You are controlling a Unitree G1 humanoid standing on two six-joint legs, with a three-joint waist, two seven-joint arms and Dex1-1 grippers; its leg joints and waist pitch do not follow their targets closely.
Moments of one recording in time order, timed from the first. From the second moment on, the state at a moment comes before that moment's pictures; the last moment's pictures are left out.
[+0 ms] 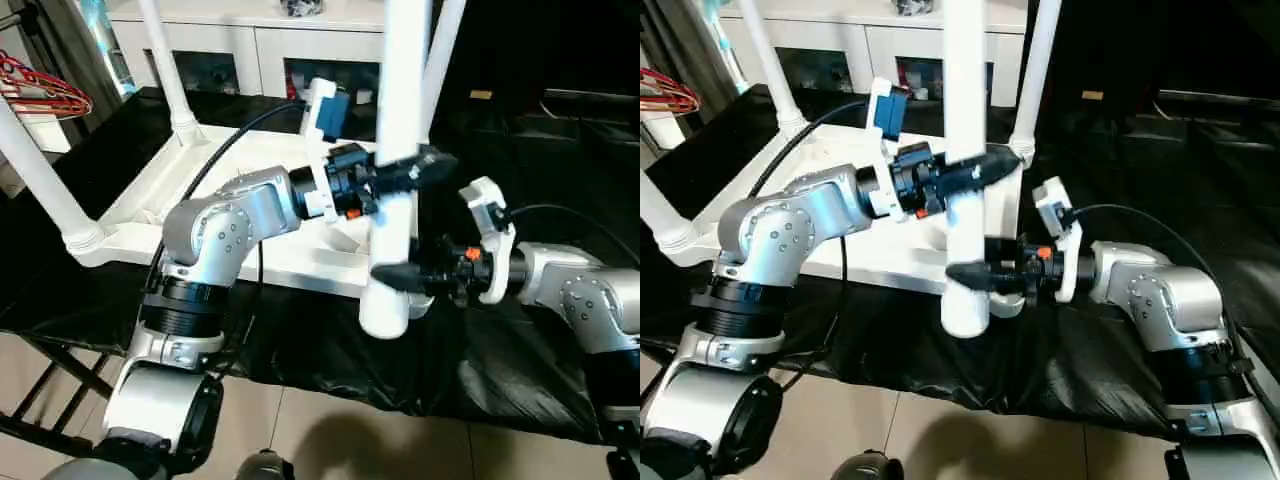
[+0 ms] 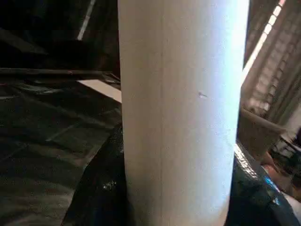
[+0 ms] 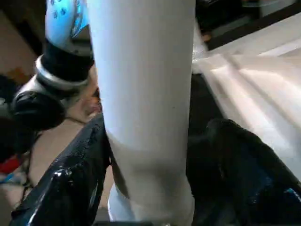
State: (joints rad) left arm -0.83 0.10 -0.02 0.13 -0.70 0.83 -0.84; right arm -0.51 -0.54 0.10 0.11 0.66 0.78 1.26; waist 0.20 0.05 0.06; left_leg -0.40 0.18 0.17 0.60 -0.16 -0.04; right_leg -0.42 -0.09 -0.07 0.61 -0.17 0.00
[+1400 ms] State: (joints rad) left arm -0.83 0.10 -0.05 0.13 -0.71 0.84 -0.88; right arm -0.53 -0.52 0.17 0.14 0.65 0.80 1.34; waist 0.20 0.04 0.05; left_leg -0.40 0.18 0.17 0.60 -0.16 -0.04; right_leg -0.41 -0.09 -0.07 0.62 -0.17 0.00
